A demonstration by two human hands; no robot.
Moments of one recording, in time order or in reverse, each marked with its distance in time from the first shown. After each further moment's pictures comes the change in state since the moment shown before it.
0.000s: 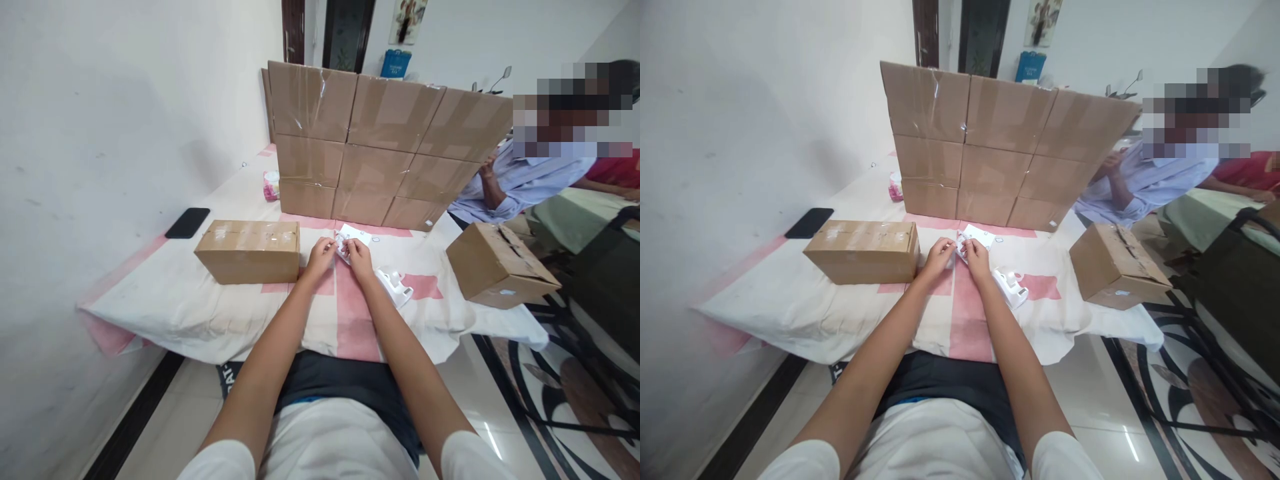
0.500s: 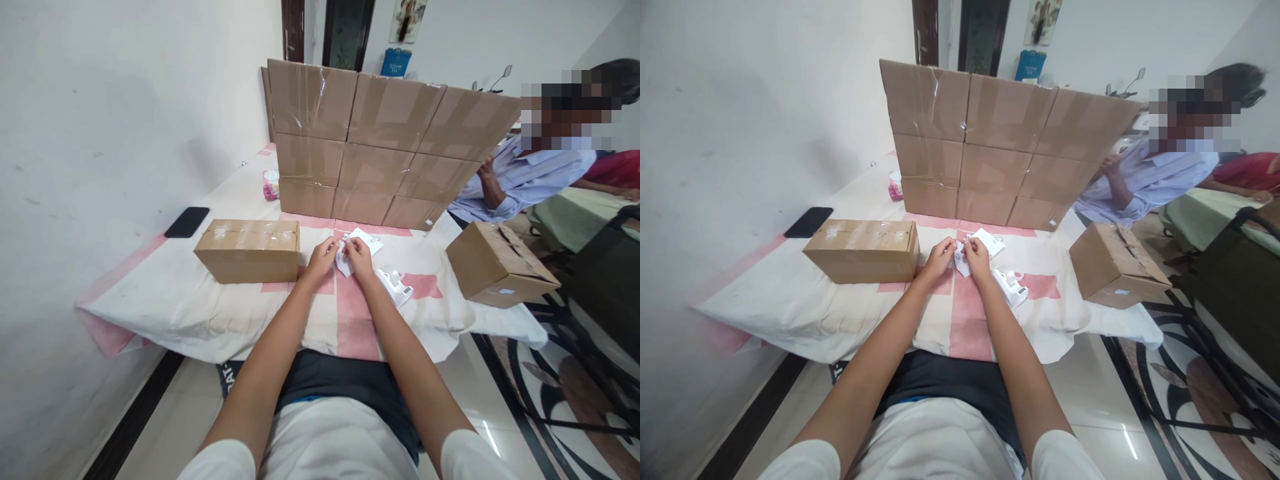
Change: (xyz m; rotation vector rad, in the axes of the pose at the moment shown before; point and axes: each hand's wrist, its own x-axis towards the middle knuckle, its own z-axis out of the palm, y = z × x) left_hand -0.008 0.000 -0.004 0.021 -0.167 0.120; right_hand 0.000 -0.001 0.001 0.113 0.013 0.040
